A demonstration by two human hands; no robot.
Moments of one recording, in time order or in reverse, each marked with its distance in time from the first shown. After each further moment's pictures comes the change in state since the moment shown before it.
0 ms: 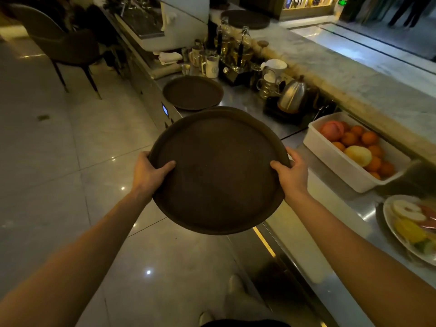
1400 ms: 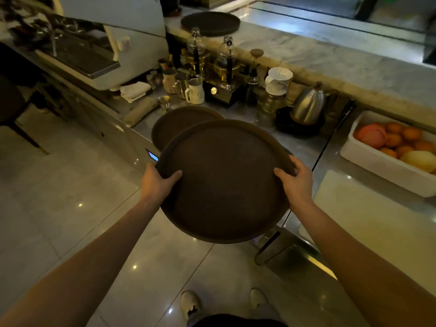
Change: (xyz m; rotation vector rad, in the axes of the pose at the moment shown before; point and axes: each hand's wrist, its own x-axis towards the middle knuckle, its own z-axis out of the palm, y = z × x) left_hand 0.402 0.035 0.004 0.190 -0.326 0.131; right_hand 0.162 -0.033 0.260 -0.019 0.327 0.070
